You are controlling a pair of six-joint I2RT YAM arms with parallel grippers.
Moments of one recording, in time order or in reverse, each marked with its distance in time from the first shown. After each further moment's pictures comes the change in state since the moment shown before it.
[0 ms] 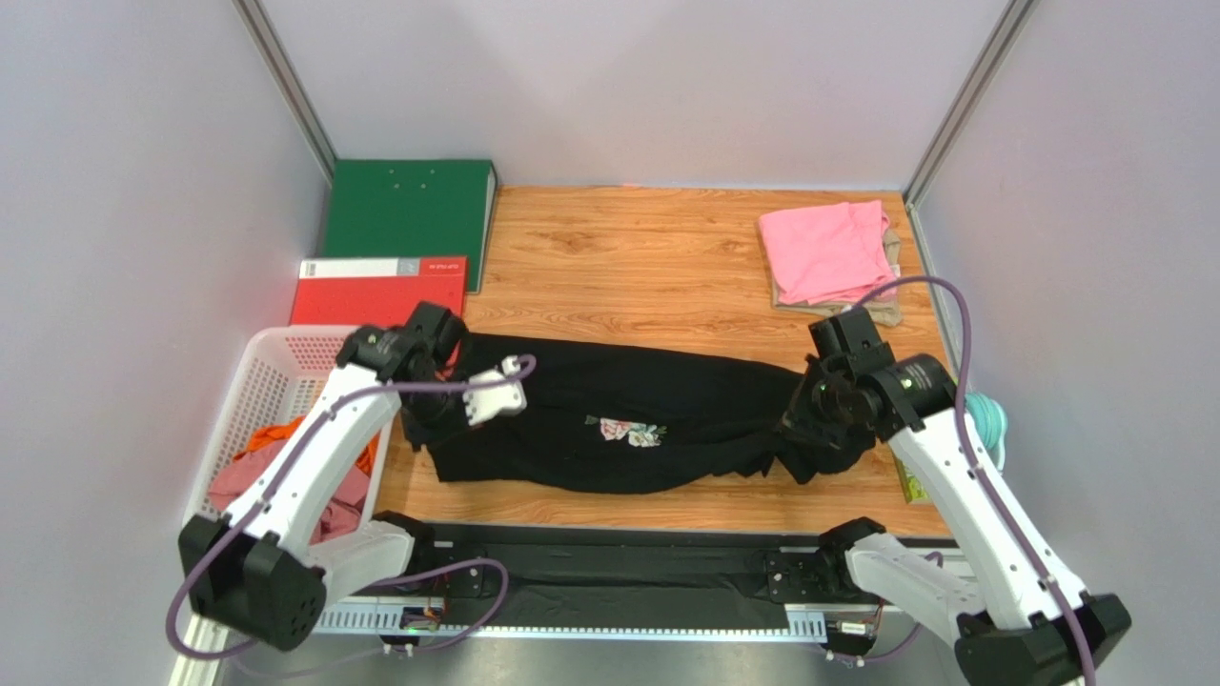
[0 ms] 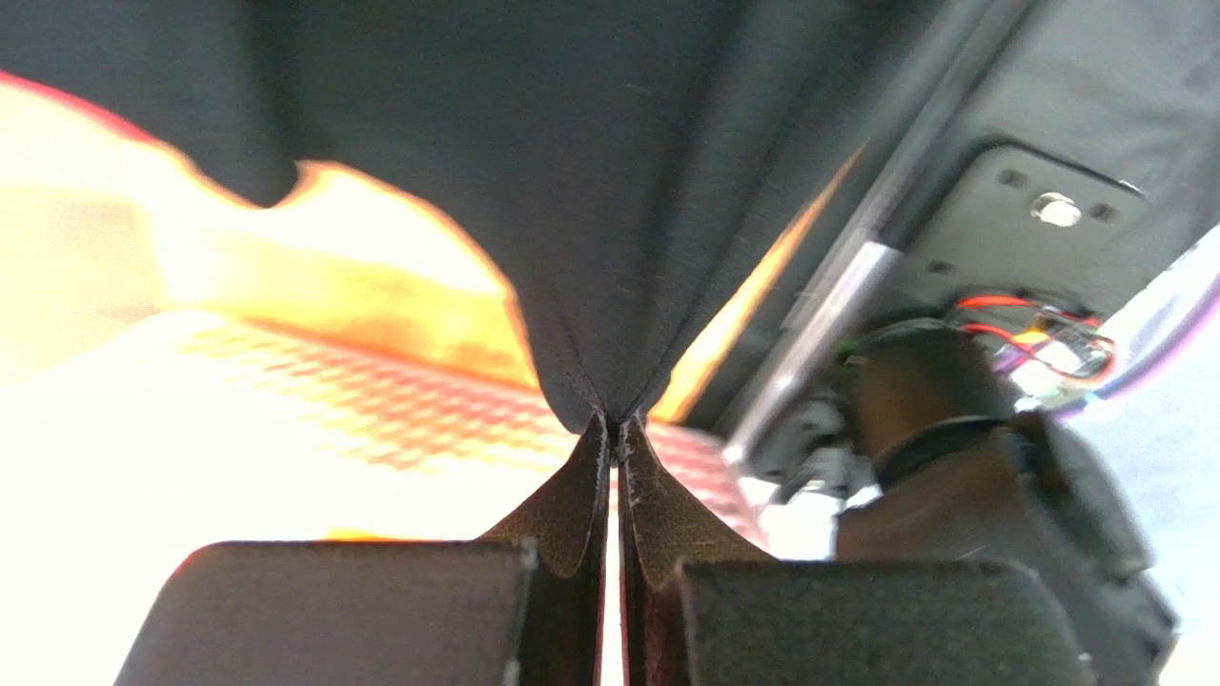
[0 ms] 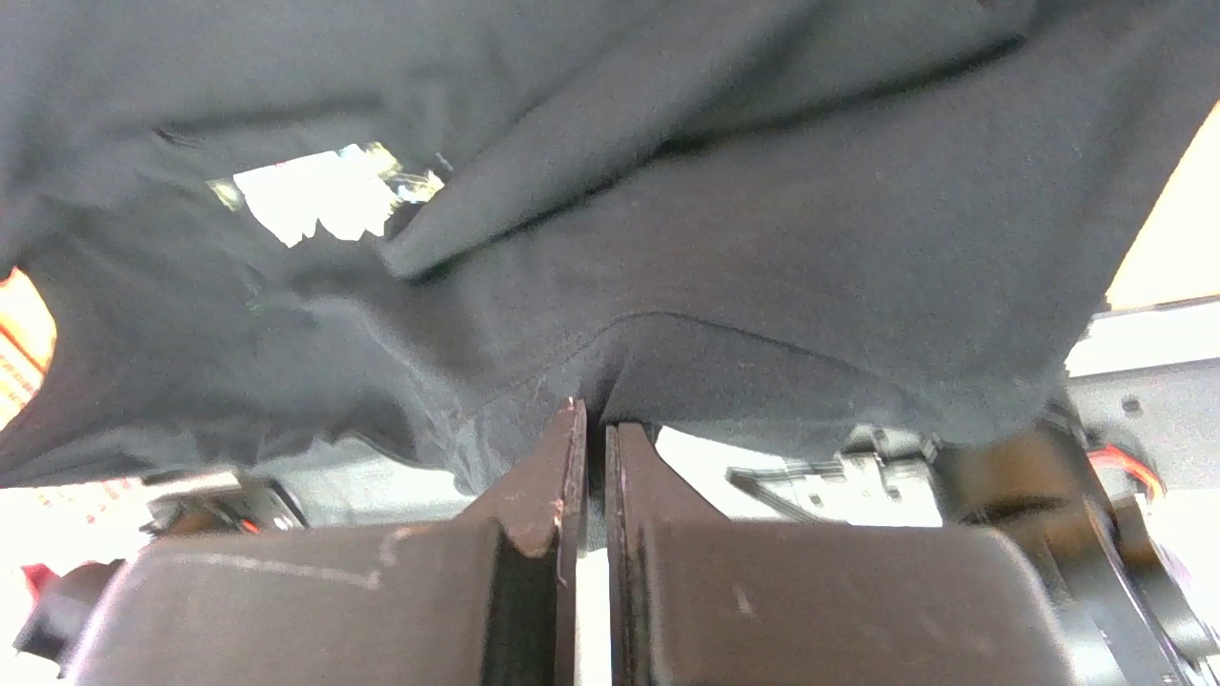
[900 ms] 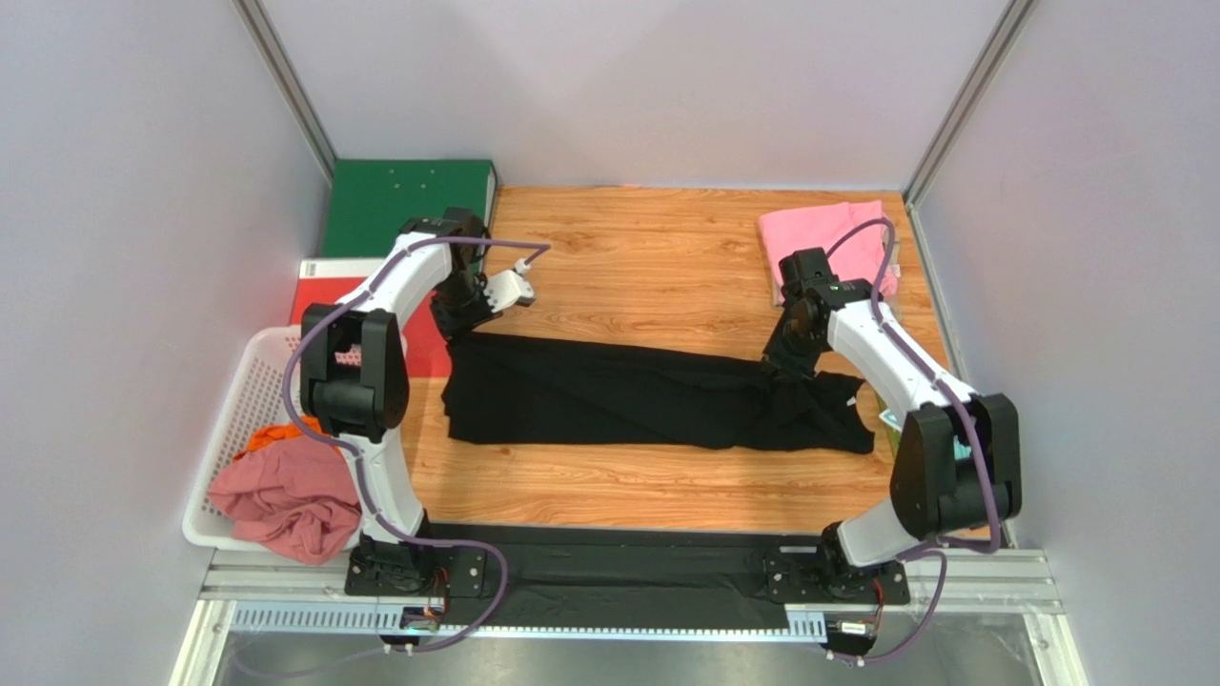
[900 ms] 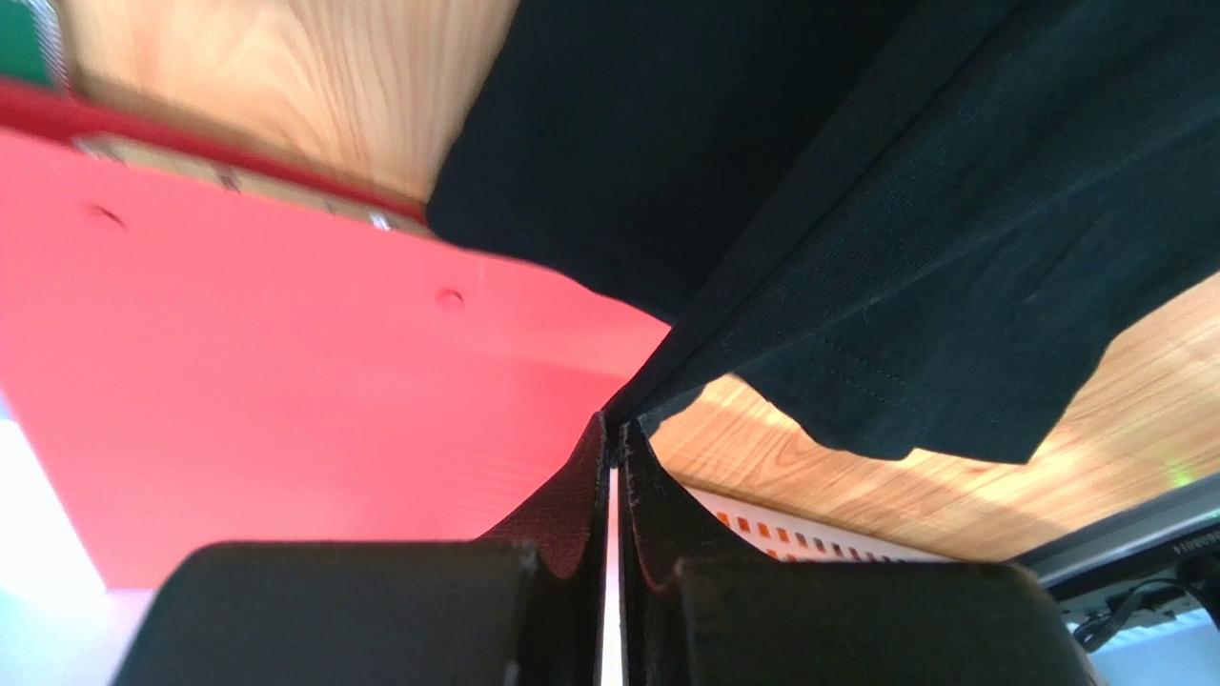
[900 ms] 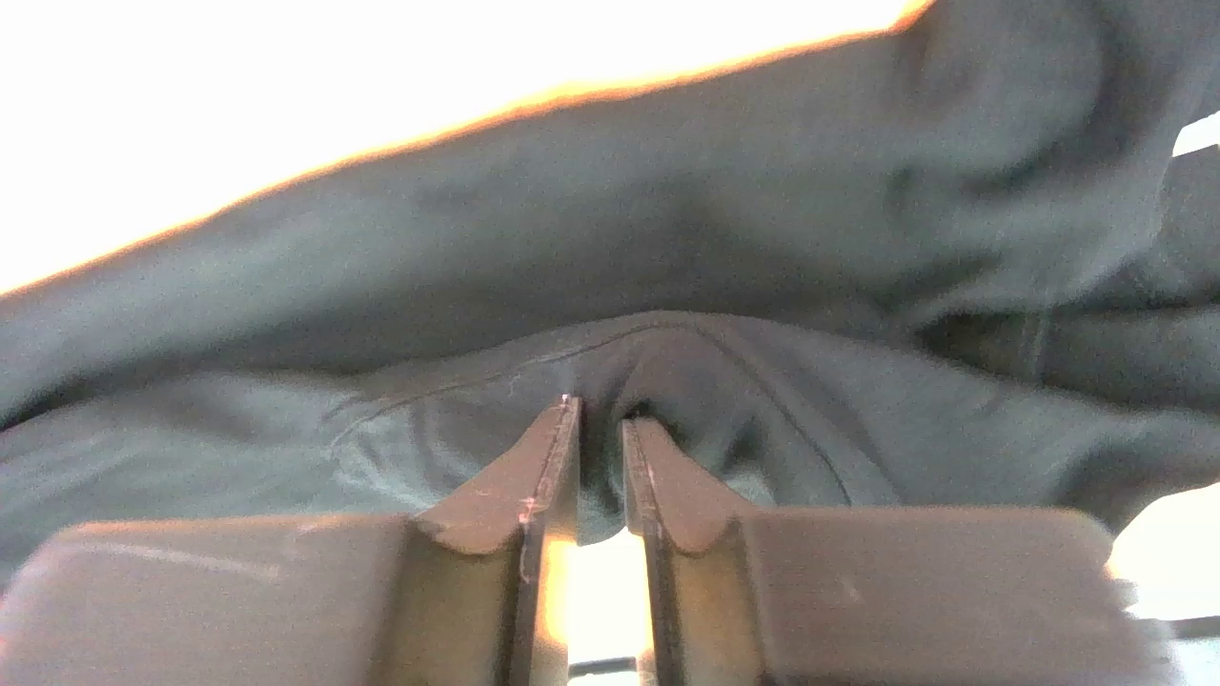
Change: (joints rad) left arm 0.183 0.842 0.588 0.218 -0.082 0.073; right arm -0.169 0.566 0.090 0.380 0.060 -0.115
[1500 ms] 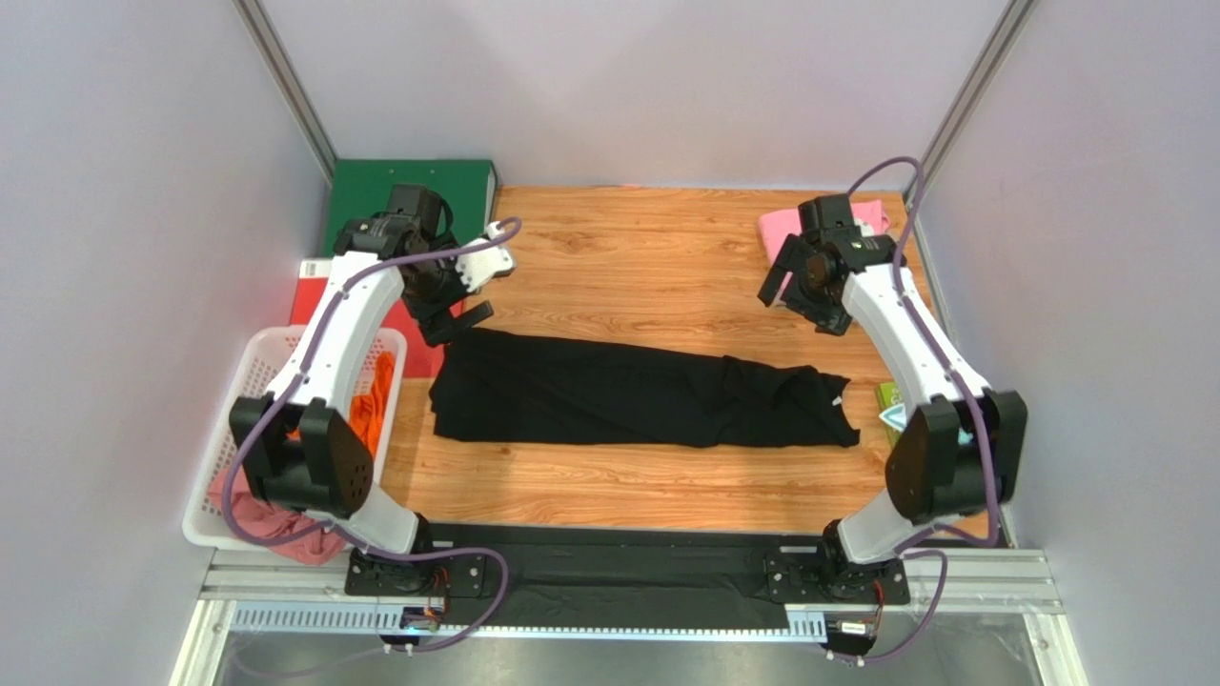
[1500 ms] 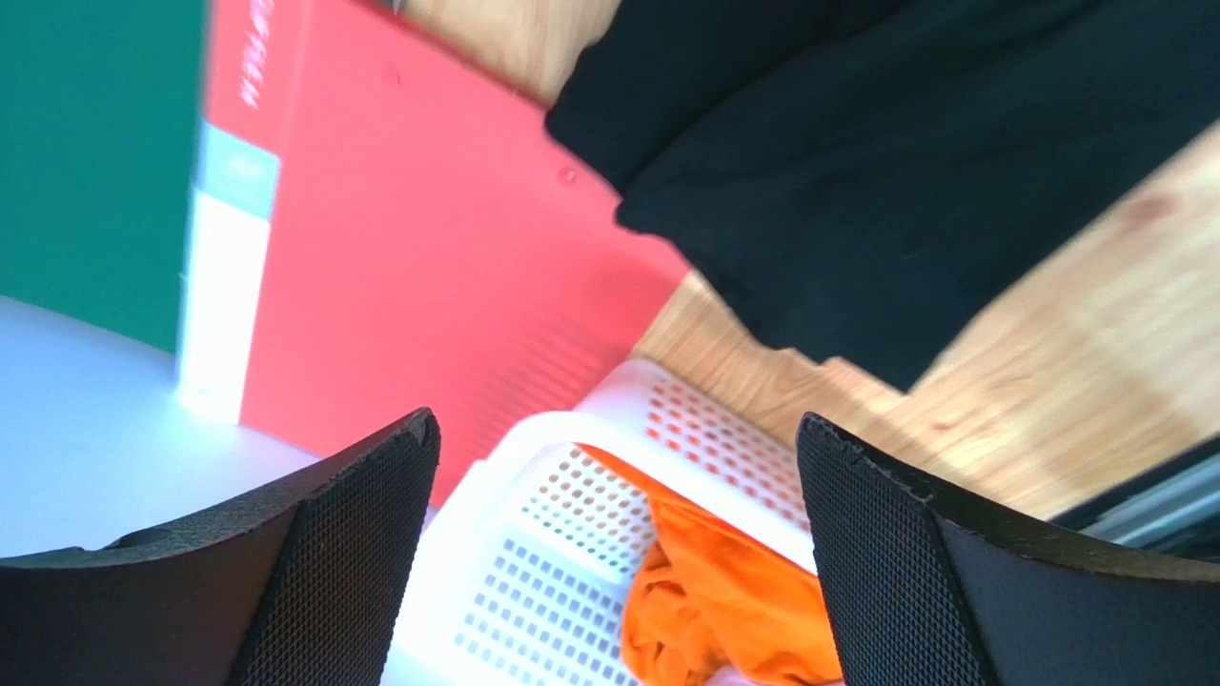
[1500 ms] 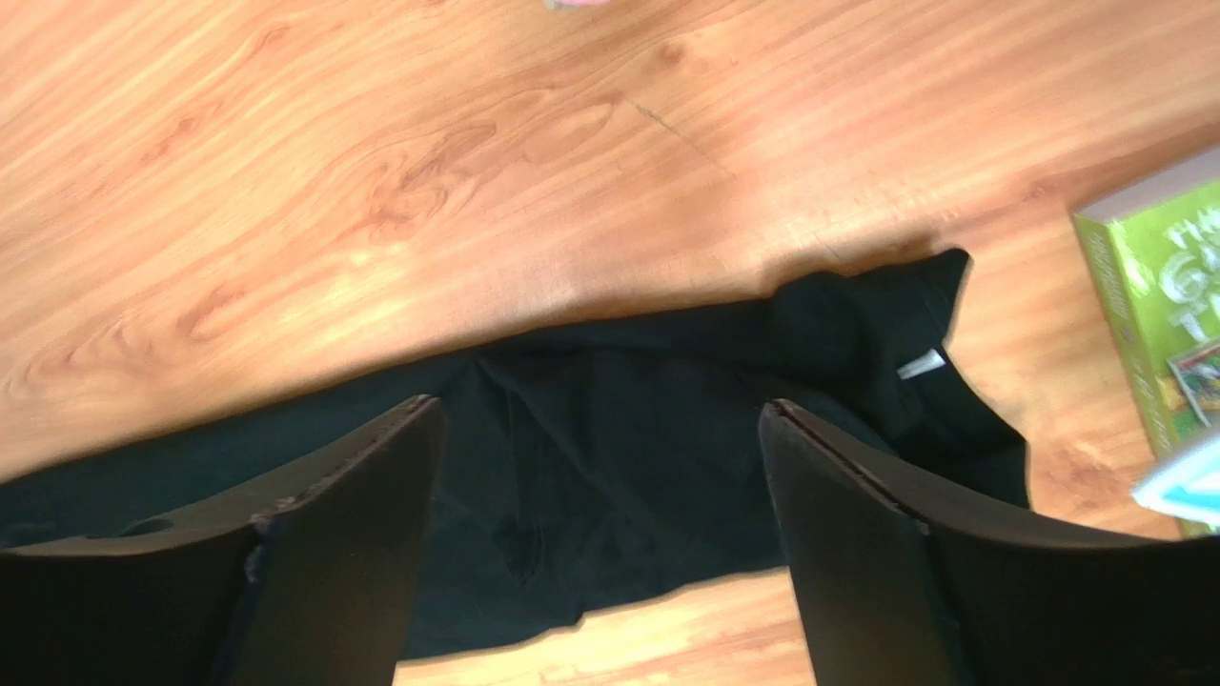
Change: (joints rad) left arm 0.041 -0.331 -0.035 -0.007 0.047 -0.032; right arm -0.048 0.117 0.314 -0.041 0.135 -0.095
